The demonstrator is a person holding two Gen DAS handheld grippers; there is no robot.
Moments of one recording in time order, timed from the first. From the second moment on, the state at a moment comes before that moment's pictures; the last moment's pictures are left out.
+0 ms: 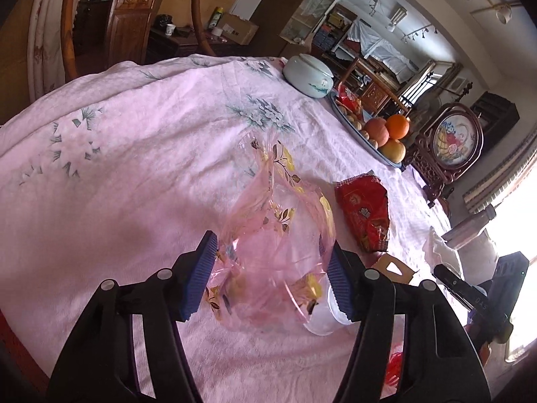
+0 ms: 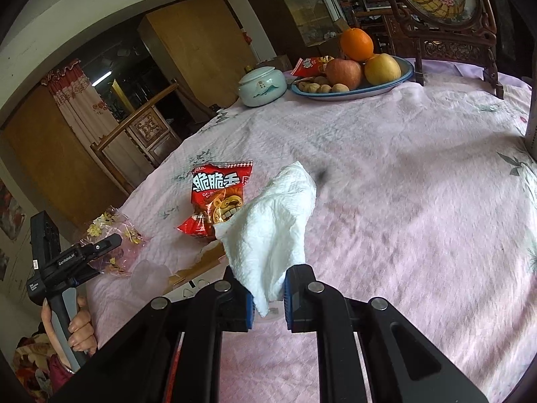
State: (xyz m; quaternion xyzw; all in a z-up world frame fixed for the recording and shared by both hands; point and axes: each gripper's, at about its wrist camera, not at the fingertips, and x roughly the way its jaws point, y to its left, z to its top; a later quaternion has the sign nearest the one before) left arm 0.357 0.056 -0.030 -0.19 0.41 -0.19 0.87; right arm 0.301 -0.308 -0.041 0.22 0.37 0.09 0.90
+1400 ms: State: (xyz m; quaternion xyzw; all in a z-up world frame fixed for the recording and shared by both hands) left arm 0.152 0.355 -0.164 -0.26 0.45 0.13 0.85; right arm 0.222 0.024 -0.004 0.08 0.38 0.36 0.85
